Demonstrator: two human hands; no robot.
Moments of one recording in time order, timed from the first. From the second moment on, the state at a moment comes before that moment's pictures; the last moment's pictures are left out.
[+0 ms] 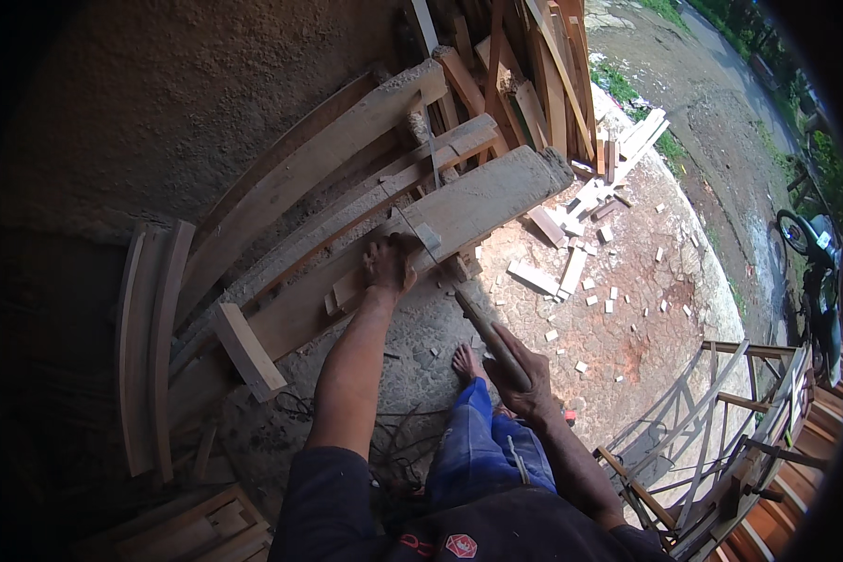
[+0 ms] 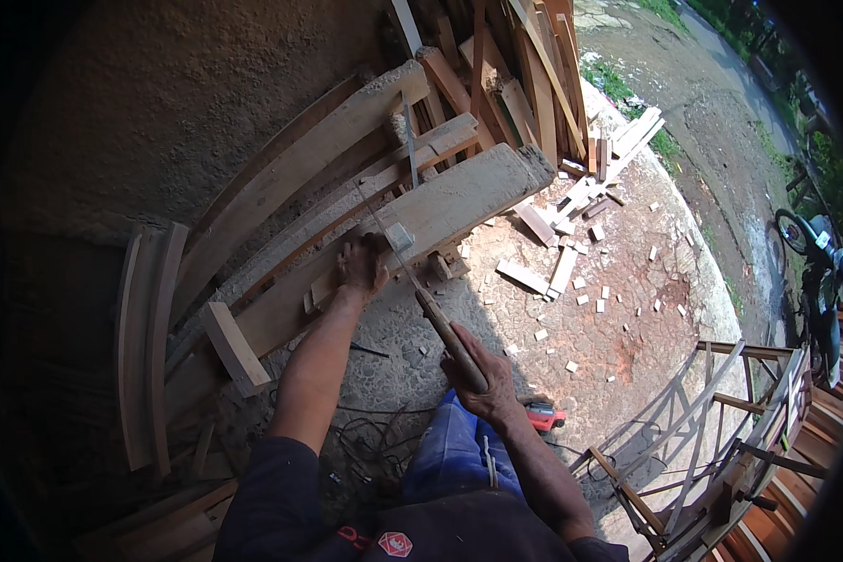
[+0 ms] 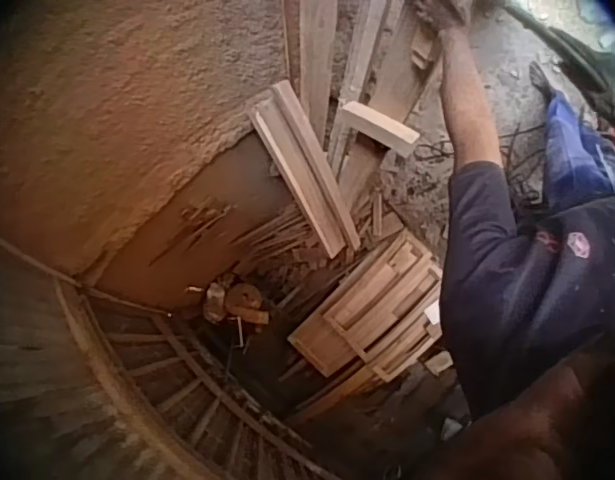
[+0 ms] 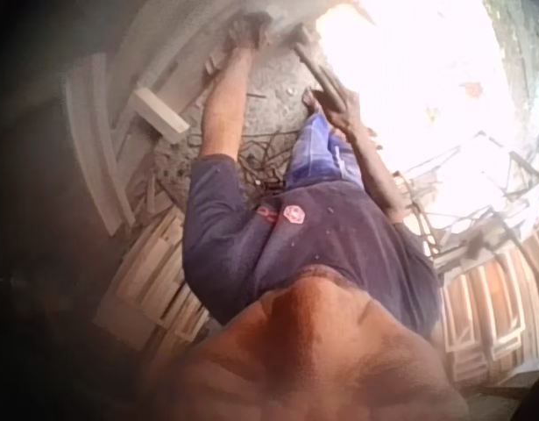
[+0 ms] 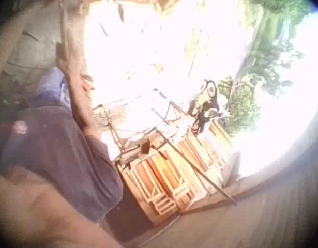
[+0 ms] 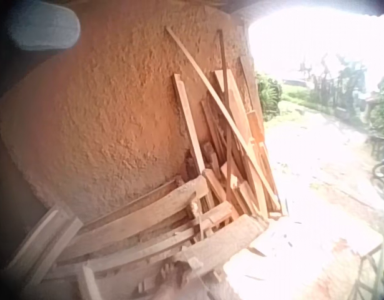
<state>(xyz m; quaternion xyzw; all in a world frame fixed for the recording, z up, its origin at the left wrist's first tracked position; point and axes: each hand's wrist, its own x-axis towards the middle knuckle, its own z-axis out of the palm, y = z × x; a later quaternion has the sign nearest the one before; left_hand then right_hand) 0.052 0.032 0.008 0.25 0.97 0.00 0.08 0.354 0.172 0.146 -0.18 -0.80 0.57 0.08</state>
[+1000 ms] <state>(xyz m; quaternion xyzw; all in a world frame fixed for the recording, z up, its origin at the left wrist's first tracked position) 0.035 0.027 0.009 0.23 0.97 -0.02 0.09 0.329 0.180 0.124 -0.15 -0.79 0.57 0.14</state>
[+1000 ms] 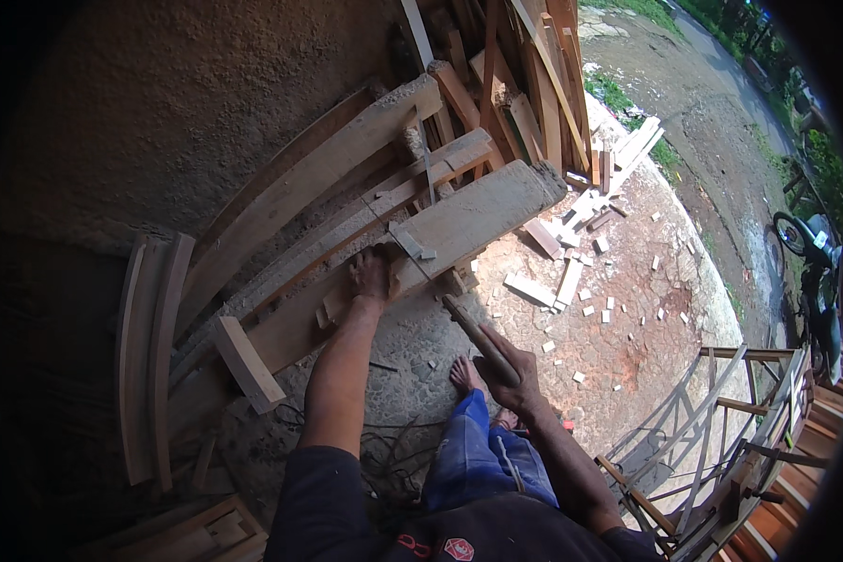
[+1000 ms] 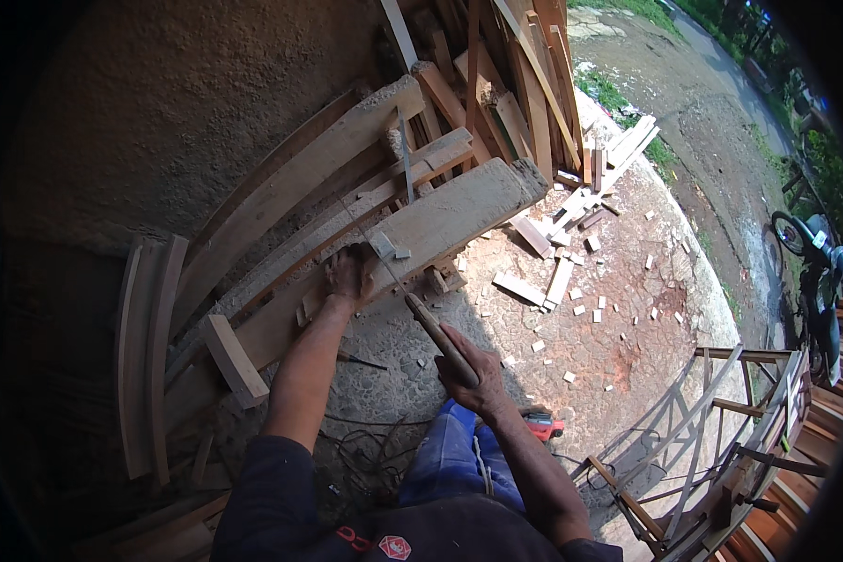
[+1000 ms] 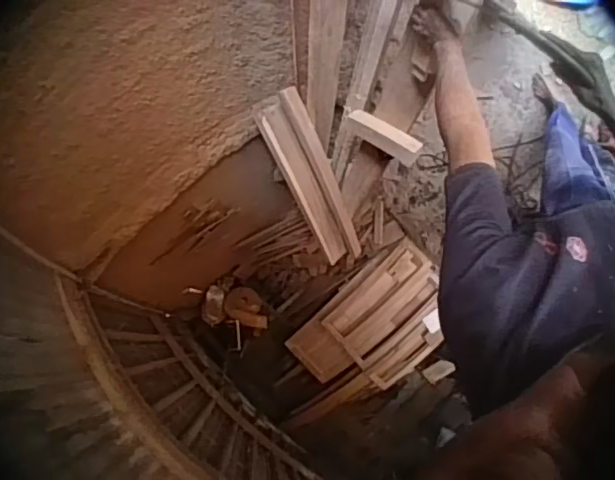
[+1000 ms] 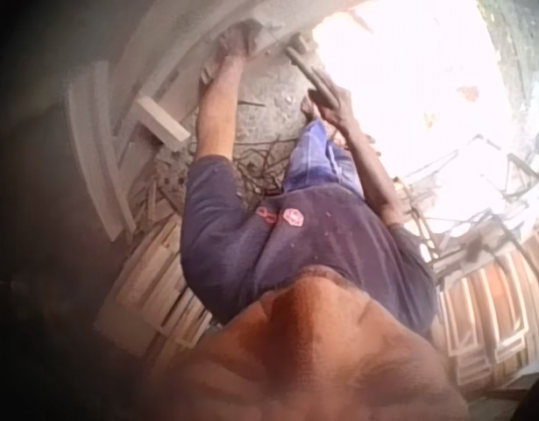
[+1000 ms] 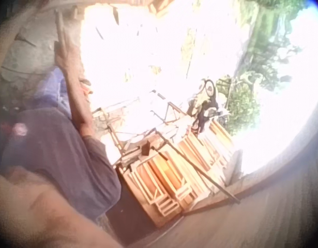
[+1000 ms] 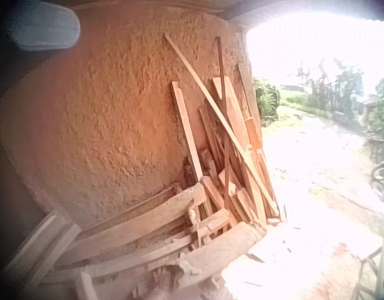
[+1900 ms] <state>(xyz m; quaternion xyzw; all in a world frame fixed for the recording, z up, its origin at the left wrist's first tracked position) -0.008 0.082 0.036 0.30 0.89 0.17 0.29 0.379 0.203 0.200 -0.23 -0.78 0.51 0.29</state>
